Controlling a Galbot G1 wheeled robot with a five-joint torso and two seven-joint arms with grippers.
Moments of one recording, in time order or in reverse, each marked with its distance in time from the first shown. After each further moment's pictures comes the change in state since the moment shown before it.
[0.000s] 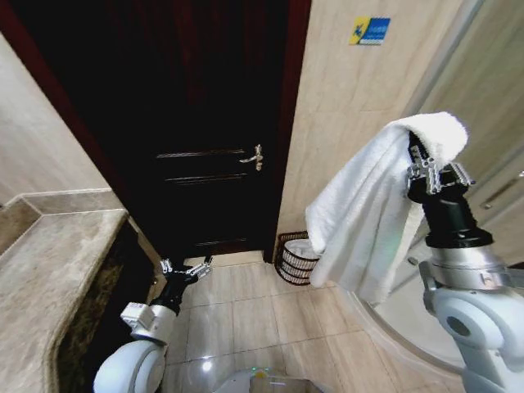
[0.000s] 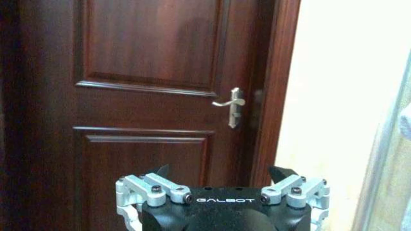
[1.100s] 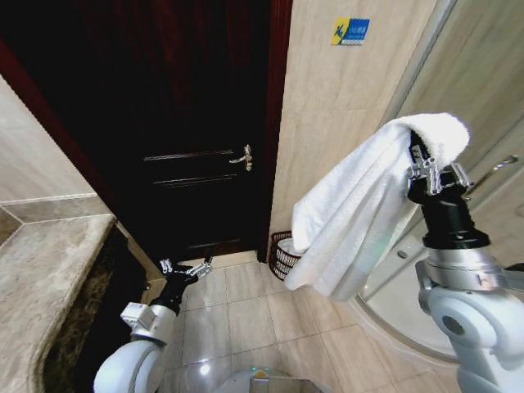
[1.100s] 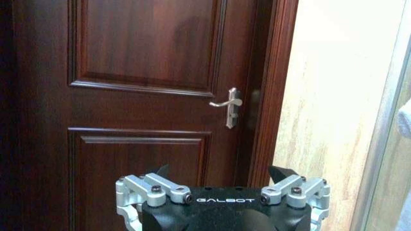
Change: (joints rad) left arm 0.000 0.000 0.000 0.000 0.000 0.000 0.000; right arm 0.012 0.018 -0.024 -0.015 0.000 0.035 -0.013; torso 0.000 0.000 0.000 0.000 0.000
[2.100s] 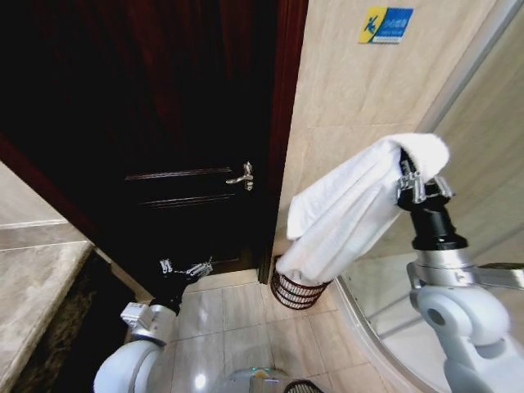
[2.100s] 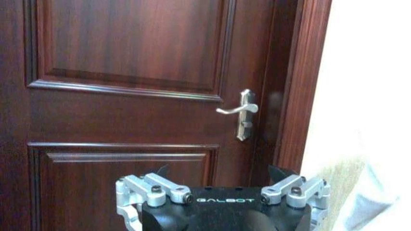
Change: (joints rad) left arm 0.000 0.000 0.000 0.000 0.000 0.000 0.000; right arm -0.042 0.048 -0.039 -0.183 -0.070 0.081 -0.072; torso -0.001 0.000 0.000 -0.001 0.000
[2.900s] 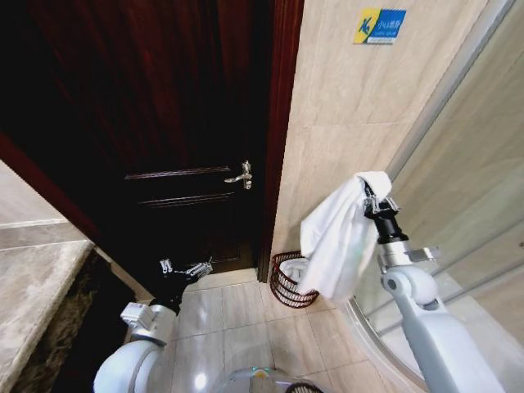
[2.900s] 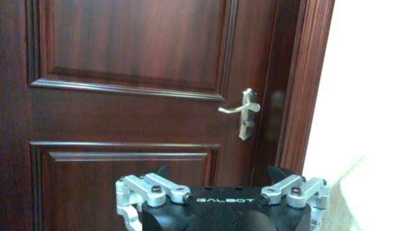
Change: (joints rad) left arm 0.000 0.000 0.000 0.000 0.000 0.000 0.000; right arm 0.216 0.035 -0.156 -0.433 -0.039 0.095 -0.121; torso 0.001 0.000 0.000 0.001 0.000
